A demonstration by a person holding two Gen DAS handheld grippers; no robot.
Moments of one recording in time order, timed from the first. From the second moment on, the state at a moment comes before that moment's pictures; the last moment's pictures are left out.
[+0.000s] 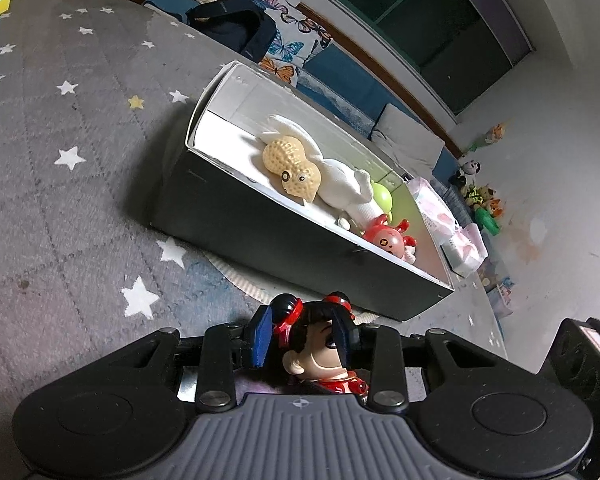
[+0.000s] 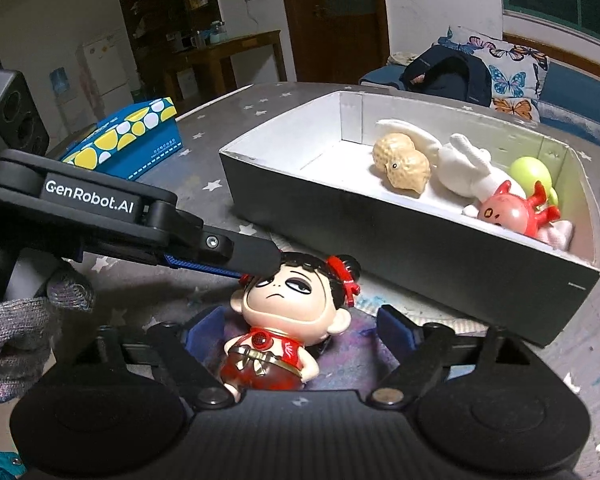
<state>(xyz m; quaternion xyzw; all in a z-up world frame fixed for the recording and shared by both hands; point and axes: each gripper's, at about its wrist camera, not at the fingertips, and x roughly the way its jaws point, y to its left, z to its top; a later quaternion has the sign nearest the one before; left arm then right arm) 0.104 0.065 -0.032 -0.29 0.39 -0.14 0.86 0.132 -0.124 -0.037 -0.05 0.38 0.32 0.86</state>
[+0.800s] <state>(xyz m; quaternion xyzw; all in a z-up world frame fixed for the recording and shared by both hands) 0.101 0.067 -0.036 -0.32 0.39 -0.15 0.85 0.125 -0.116 -0.053 -0.04 0.39 0.33 0.86</state>
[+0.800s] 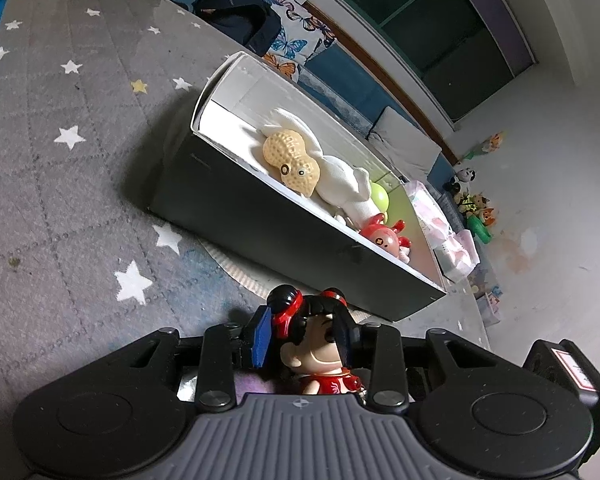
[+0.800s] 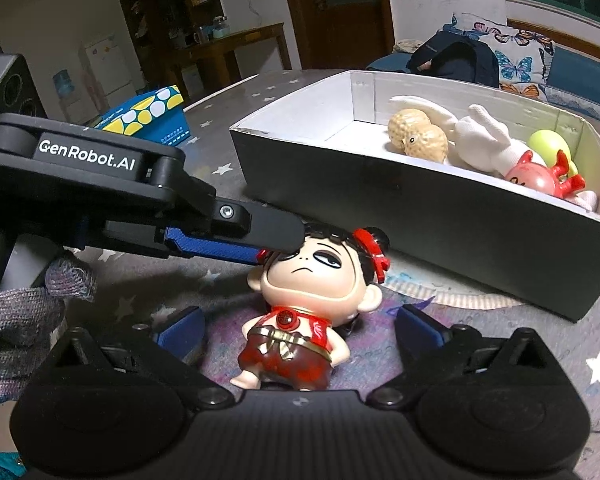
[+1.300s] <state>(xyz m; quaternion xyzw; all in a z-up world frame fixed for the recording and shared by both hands) 0.102 0.063 -0.036 -0.33 0.40 -0.16 0.84 0.131 -0.123 -0.052 0.01 0.40 0.33 0.86</state>
